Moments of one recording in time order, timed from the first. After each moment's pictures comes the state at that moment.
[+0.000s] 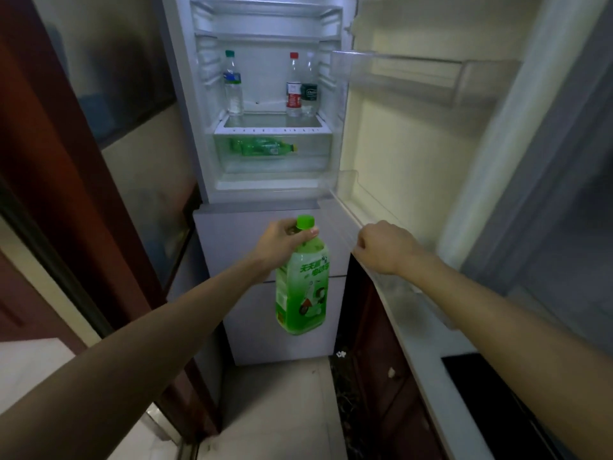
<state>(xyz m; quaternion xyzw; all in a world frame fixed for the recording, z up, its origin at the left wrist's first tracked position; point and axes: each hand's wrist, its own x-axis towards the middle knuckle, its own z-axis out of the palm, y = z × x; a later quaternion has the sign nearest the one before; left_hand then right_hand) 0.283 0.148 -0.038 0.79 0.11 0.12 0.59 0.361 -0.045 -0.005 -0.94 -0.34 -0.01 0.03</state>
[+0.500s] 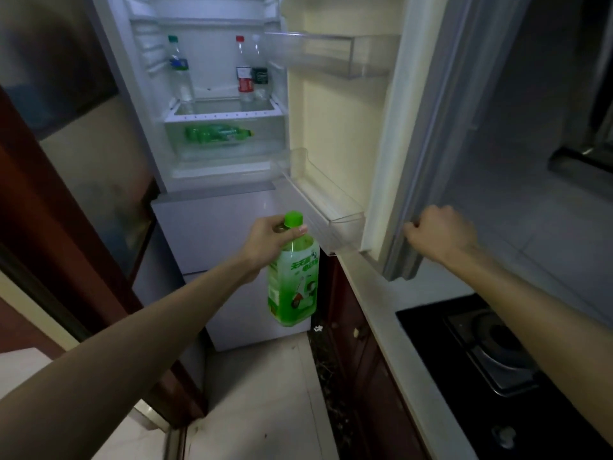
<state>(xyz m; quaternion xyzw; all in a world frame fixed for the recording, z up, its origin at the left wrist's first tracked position) 0.256 0.054 -0.047 0.79 0.08 0.11 0.60 0.340 -0.222 -0.008 -0.98 -0.12 -0.11 0.10</state>
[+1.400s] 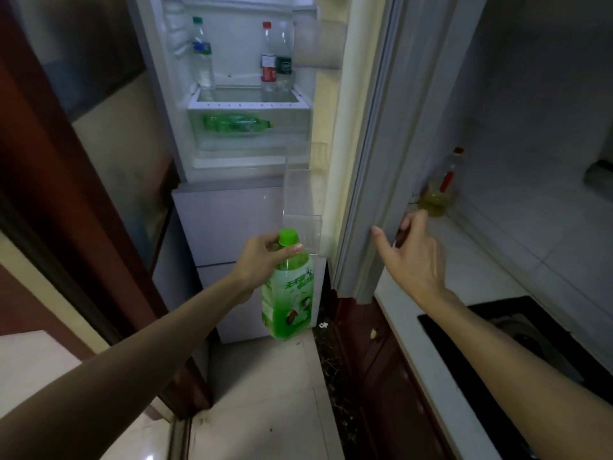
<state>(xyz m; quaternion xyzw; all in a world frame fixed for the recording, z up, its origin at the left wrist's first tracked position) 0.214 0.135 -0.075 0.75 0.09 0.10 0.65 0.294 -0.111 -0.057 -0.89 -0.19 -0.28 0.31</state>
